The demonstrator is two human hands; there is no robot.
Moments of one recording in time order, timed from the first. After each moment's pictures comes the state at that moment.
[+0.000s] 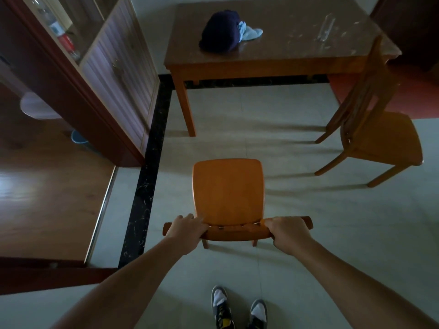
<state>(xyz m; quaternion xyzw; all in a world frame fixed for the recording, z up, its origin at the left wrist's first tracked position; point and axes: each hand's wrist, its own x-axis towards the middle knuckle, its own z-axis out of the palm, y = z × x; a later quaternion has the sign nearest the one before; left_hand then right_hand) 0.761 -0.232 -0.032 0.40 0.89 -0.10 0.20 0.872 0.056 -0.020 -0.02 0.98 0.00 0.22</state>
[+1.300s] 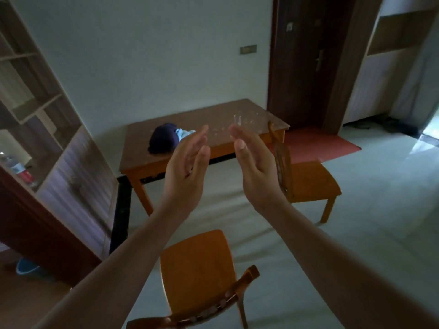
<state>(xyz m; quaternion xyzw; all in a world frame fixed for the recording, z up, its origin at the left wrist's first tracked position) 0.791 -0.047 0.328 0.45 0.65 0.61 -0.09 0.880 0.080 0.321 0.00 0.68 -0.59 -0.44</state>
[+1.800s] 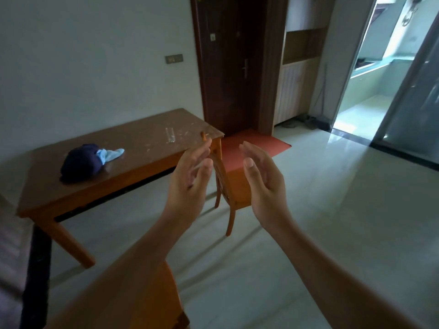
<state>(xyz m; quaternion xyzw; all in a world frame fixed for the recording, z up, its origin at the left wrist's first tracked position) 0.841 0.176 0.303 0.52 0.58 0.63 0.04 0.979 0.266 0.297 0.14 0.66 -0.52 -0.53</state>
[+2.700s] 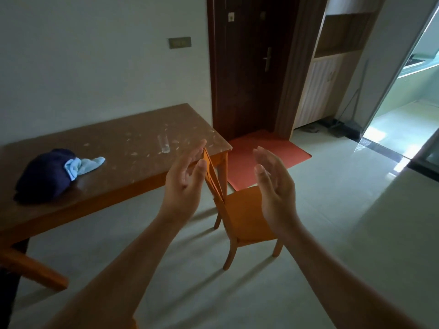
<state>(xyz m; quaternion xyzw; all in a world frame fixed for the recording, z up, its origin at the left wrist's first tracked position) 0.620 0.503 0.258 0.47 0.61 0.64 0.02 0.775 0.620 0.255 0.17 0.69 -0.50 -0.49</state>
